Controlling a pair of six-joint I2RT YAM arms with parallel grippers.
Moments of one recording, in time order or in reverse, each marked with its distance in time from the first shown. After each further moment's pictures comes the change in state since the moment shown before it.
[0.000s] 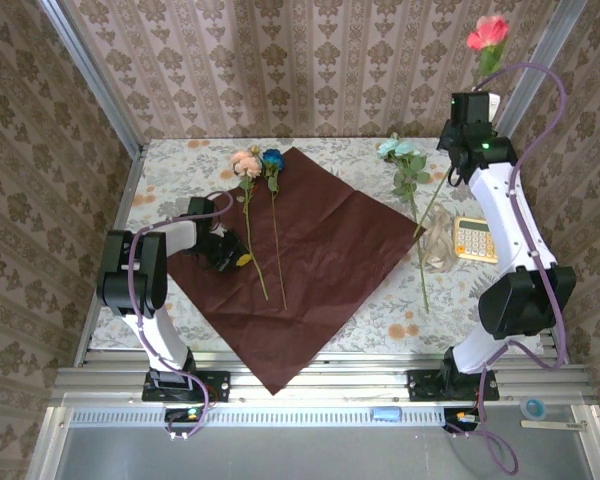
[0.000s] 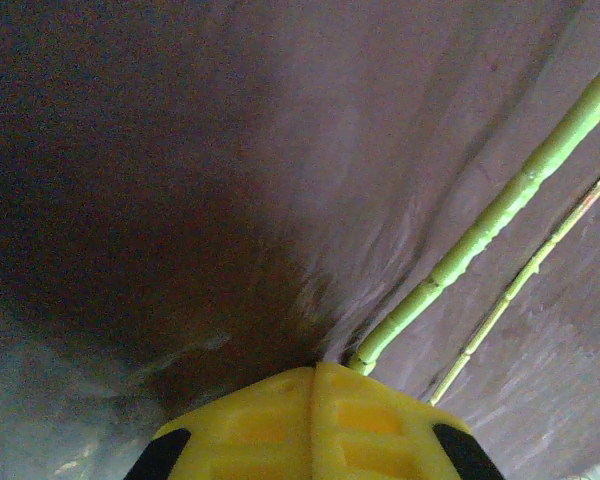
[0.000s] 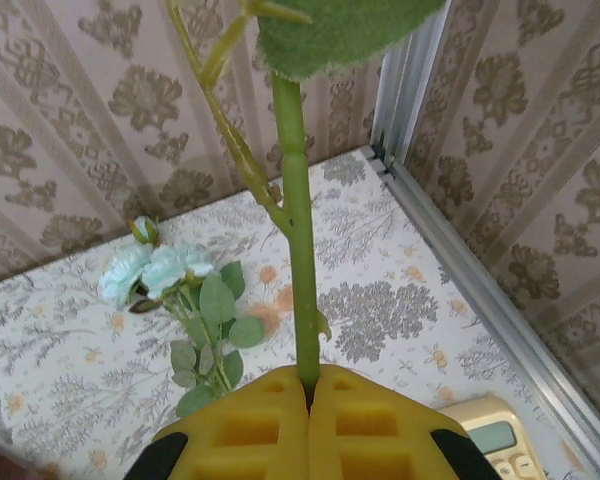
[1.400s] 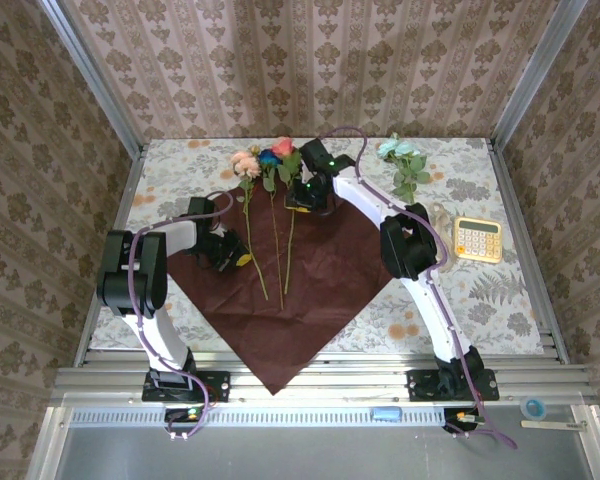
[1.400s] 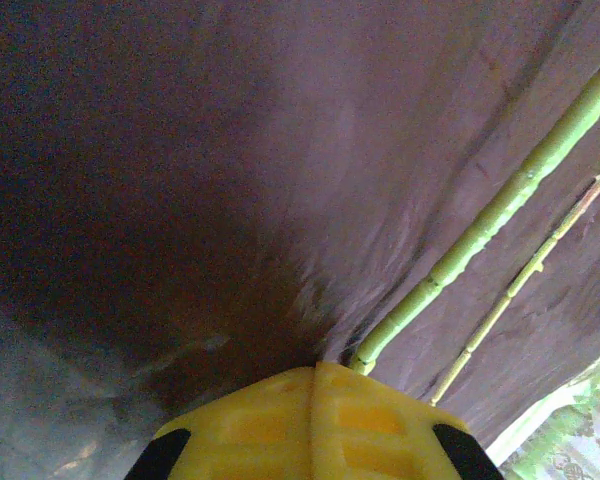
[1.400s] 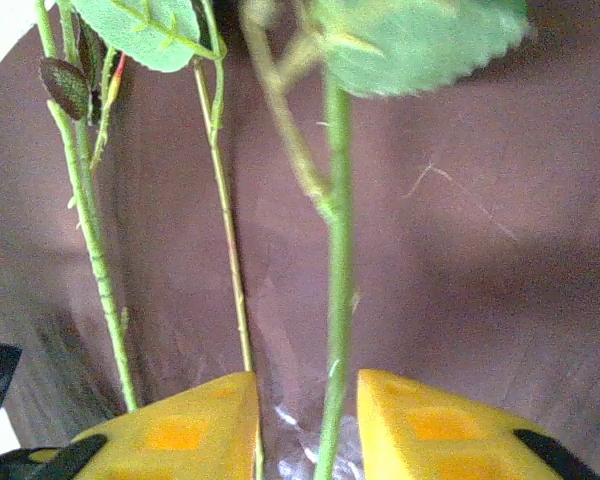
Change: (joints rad) left arm -0.001 0.000 0.000 0.001 0.000 0.004; right arm 0.464 0.890 0.562 -0.149 -0.802 0.273
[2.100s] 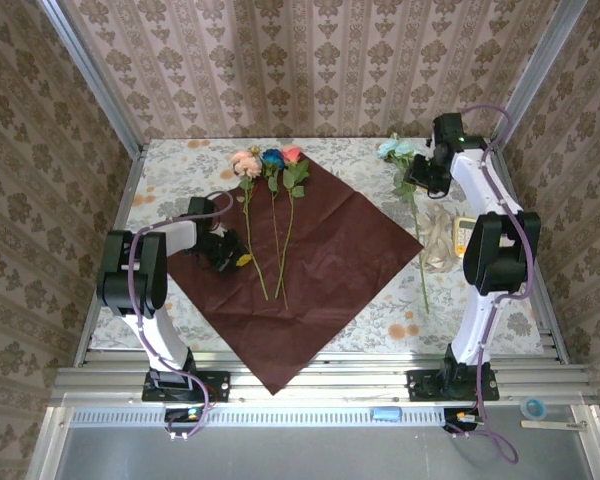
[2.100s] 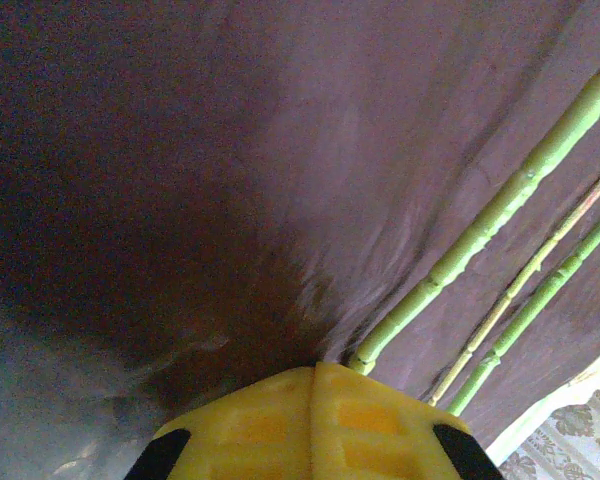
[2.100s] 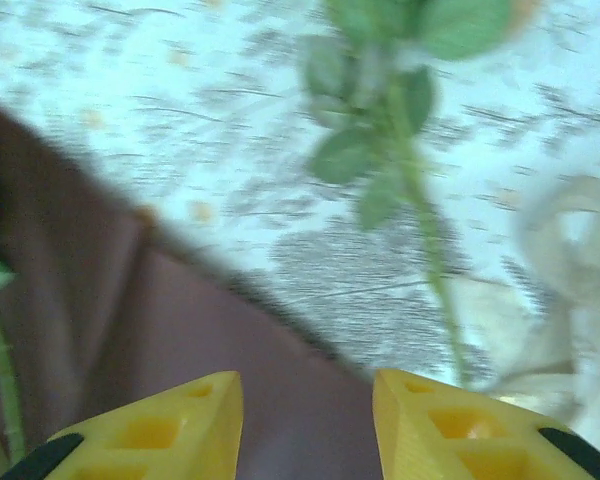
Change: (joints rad) left arm 0.000 0.000 0.000 0.000 0.000 0.000; right arm -0.525 -0.515 -0.516 -0.067 0.204 -0.221
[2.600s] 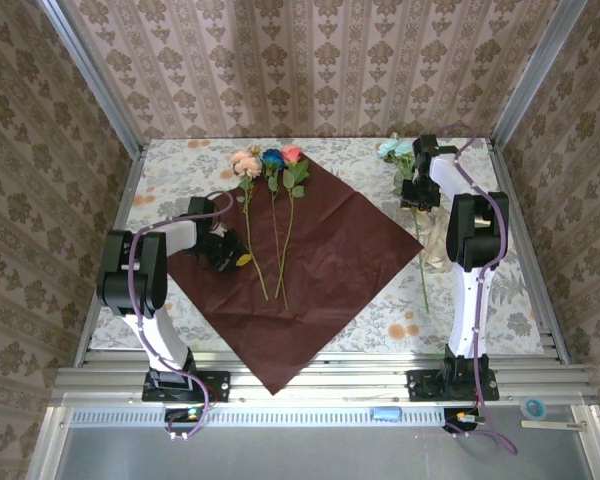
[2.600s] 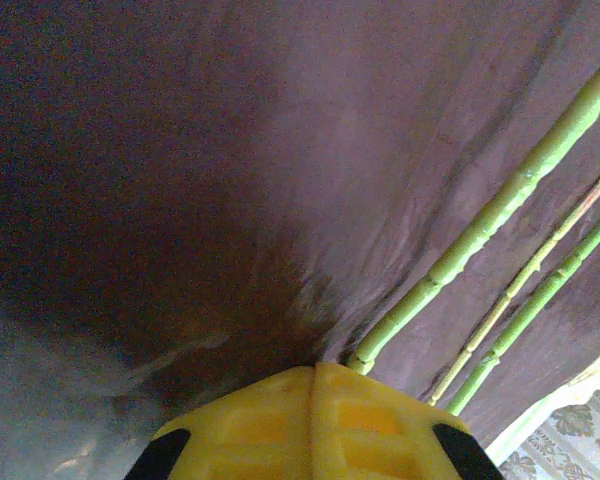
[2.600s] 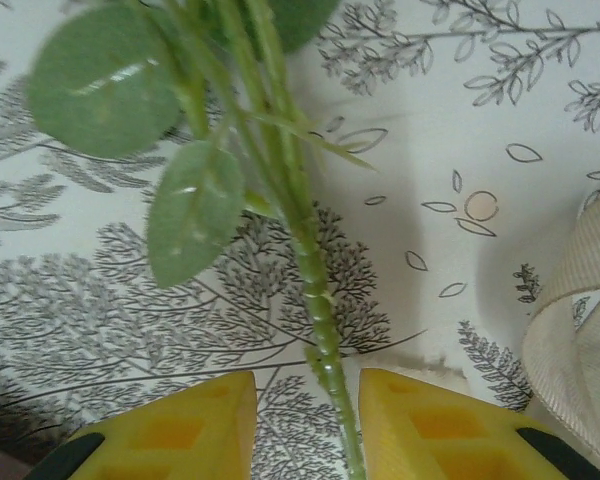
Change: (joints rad) left arm 0.000 0.000 0.004 -0.006 0.000 0.000; right arm 0.022 0.288 0.107 -0.074 0.164 -0.131
